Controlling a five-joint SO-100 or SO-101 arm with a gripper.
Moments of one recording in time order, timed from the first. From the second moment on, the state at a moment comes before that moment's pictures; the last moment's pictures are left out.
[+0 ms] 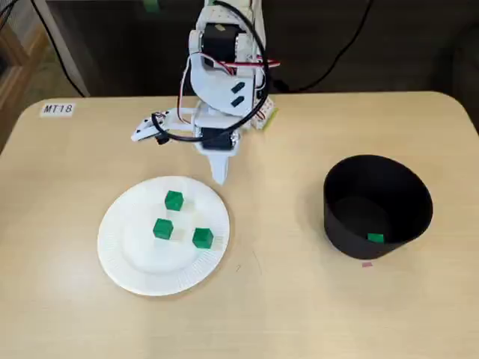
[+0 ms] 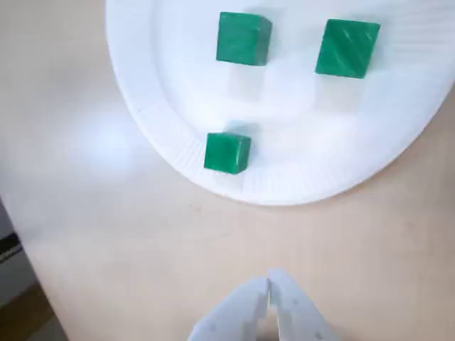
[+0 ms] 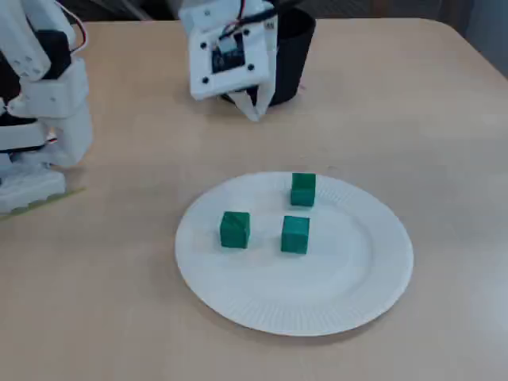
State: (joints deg) arm 11.2 108.2 106.3 72.0 -6.9
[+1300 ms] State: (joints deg) arm 13.7 80.2 93.4 65.0 -8.3
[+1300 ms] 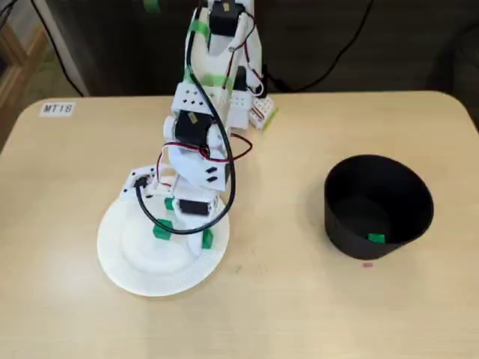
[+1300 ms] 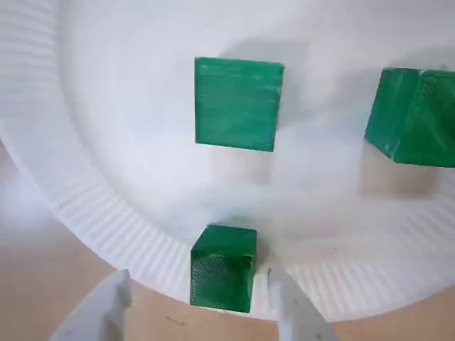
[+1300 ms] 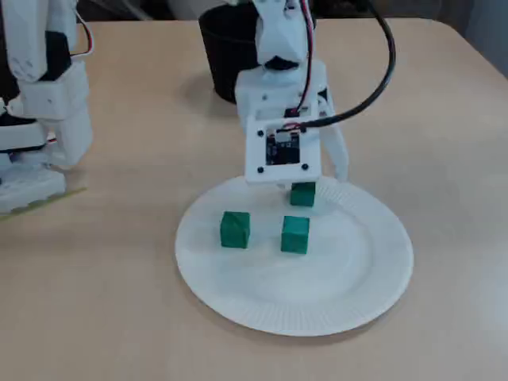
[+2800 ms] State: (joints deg) arm 1.8 99.6 87.4 58.3 -7.9
